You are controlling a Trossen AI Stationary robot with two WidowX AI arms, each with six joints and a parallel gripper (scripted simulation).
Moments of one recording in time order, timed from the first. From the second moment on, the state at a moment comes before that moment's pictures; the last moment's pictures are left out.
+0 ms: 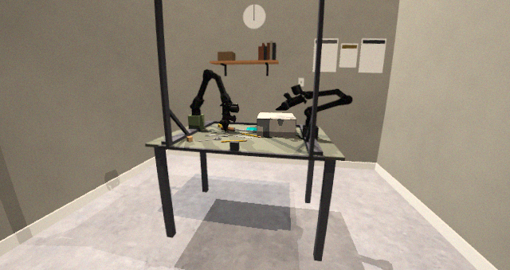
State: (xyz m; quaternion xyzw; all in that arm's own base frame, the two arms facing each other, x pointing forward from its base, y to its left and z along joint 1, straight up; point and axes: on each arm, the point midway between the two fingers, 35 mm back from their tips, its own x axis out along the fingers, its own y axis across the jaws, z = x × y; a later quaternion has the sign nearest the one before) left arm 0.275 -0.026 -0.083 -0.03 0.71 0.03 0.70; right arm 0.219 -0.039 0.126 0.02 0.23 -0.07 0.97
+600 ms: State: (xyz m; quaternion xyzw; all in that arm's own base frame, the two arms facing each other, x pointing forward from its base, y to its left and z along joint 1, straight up) left arm 0.351 -0.017 -0.078 -0.03 0.71 0.03 0.70; right arm 0.219 -0.039 0.126 0.02 0.23 -0.07 0.97
